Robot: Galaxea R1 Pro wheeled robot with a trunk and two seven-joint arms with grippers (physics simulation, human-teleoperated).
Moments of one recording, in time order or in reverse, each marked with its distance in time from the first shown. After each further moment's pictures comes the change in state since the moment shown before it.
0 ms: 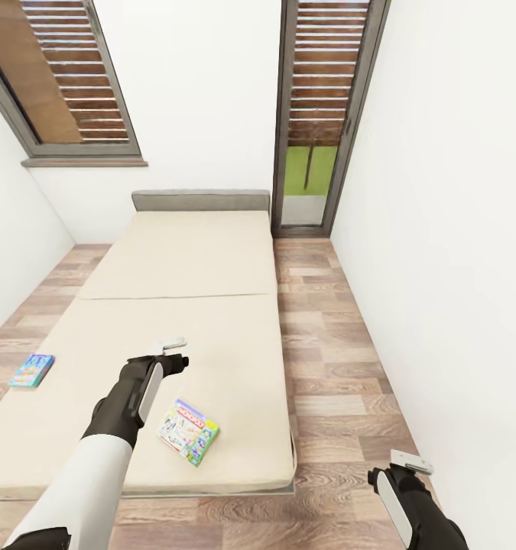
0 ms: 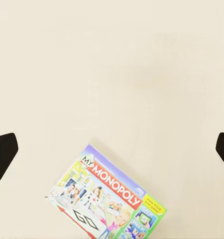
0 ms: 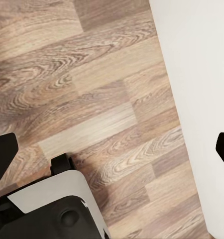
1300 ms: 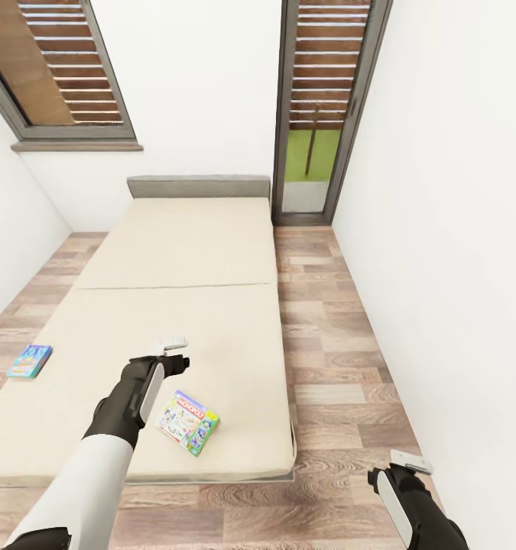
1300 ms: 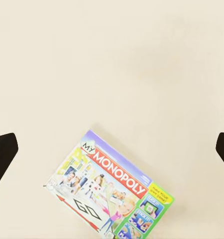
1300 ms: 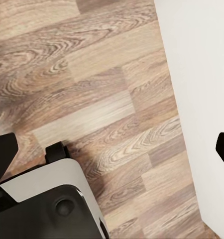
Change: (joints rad) left arm 0.000 0.000 -0.013 0.004 0.001 0.005 0.006; right arm 0.000 0.000 -0.001 -0.001 -0.001 0.006 0.001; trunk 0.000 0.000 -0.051
